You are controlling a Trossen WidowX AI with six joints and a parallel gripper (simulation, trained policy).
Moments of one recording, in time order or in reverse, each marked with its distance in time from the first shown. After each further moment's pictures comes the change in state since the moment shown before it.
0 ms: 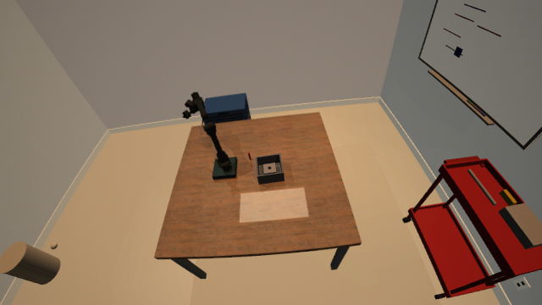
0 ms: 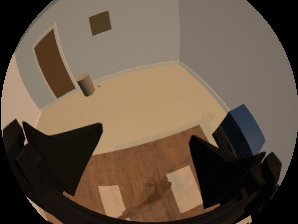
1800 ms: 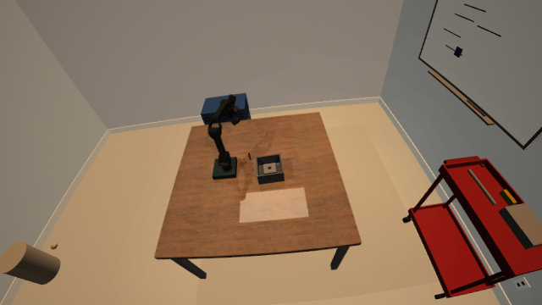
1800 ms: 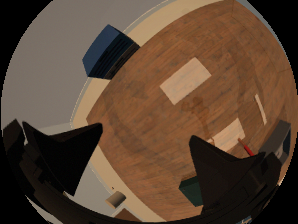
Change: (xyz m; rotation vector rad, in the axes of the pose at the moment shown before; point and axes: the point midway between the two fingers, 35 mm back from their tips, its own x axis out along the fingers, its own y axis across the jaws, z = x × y) arm -0.245 -0.100 -0.221 1.653 -0.085 -0.887
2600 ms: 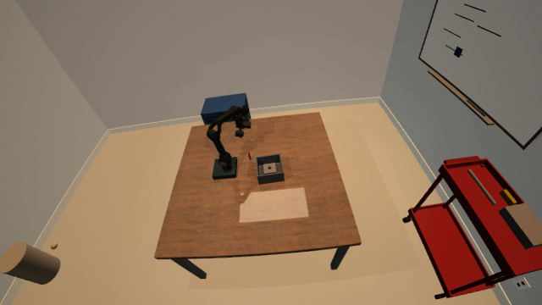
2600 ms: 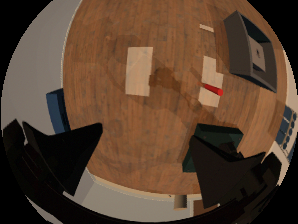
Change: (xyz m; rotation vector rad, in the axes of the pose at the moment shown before) arm -0.021 -0.152 -0.011 0.763 -0.055 -0.330
